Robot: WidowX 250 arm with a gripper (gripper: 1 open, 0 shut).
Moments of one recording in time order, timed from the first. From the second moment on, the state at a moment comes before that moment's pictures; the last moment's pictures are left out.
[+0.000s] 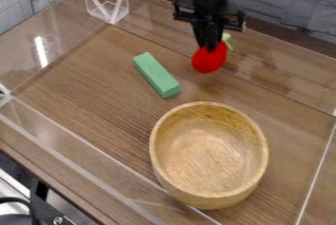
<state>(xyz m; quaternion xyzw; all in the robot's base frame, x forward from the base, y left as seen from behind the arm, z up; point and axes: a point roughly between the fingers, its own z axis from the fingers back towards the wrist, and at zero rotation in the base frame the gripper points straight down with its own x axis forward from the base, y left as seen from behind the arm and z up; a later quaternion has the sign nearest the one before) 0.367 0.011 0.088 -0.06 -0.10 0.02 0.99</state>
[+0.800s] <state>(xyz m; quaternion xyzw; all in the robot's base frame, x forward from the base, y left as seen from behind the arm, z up) 0.345 -0.096 0.093 -0.05 -0.11 0.11 0.99</state>
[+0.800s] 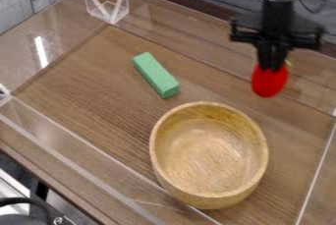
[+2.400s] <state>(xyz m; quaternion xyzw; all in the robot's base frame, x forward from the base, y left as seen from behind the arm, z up) 0.367 -0.109 0.044 -0.05 -0.12 0.26 0.96</state>
